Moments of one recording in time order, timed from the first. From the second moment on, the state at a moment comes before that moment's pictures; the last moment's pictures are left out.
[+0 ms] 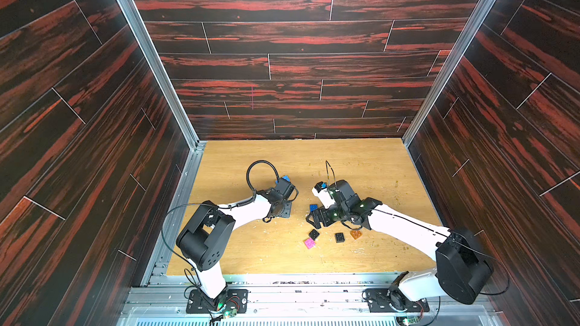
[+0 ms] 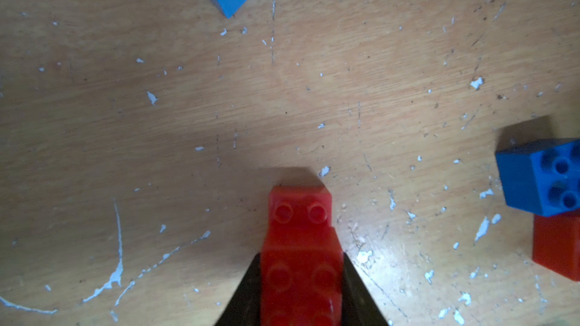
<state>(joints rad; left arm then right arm) -0.61 1.76 1.04 -0.41 -0.13 -0.41 0.72 1.45 0.91 -0.37 -0.25 0.22</state>
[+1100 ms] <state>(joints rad) -0.61 1.85 1.19 -0.57 -0.08 -0.34 0.72 1.45 0.91 -0.37 -0.27 0.22</state>
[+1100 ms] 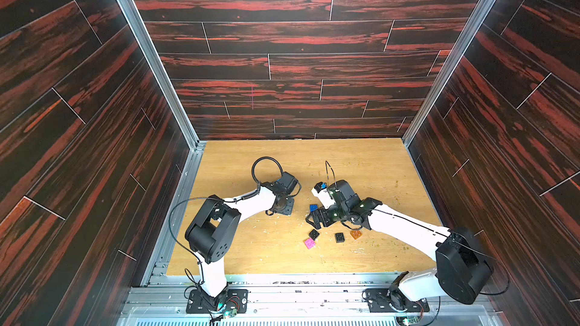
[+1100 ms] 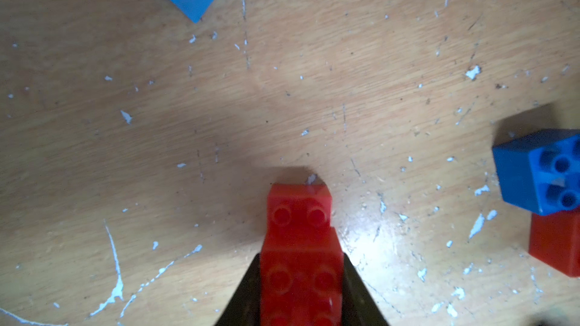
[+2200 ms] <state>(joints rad) -0.63 1.94 1.33 -0.74 -0.12 -0.31 0.72 1.45 0.91 -0.37 -0.27 0.22</state>
